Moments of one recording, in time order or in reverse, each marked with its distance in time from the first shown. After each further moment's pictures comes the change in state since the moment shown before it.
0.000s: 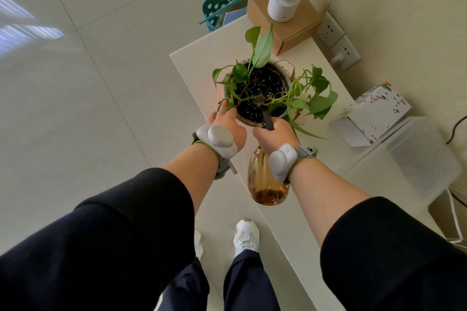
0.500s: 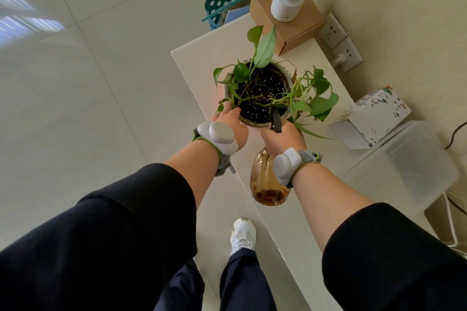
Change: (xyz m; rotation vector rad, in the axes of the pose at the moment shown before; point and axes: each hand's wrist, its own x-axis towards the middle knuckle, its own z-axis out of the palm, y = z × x) left_hand 0.000 0.009 -0.008 0.022 -0.094 0.030; right_hand 0.002 0.011 -0.006 -0.044 0.059 0.043
